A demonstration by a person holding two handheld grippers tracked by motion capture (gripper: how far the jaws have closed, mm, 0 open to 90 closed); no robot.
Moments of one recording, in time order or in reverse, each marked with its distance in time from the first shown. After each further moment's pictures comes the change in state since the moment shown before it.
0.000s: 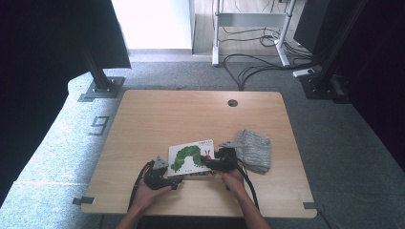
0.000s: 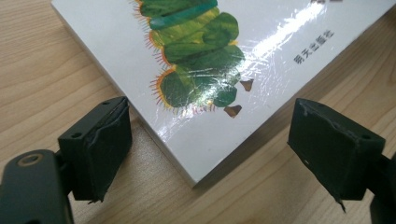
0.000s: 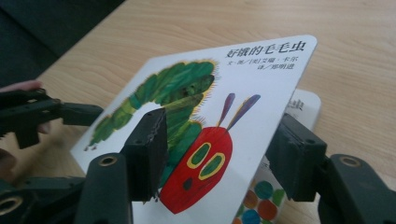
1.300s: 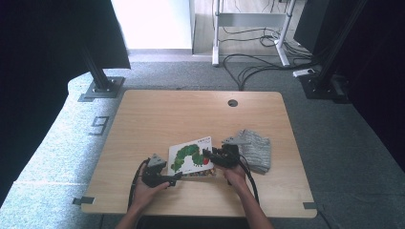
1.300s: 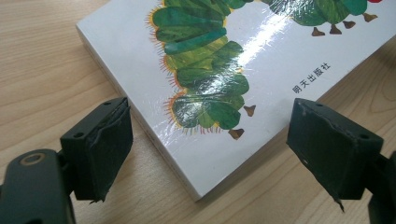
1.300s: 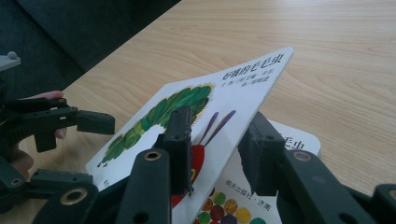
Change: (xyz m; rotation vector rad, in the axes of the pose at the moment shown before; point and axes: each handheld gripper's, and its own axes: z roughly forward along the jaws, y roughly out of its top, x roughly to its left) left arm 0.008 0.004 -0.007 -0.069 -0.033 -0.075; right arm -0.008 0.011 -0.005 -0.077 0.075 -0.052
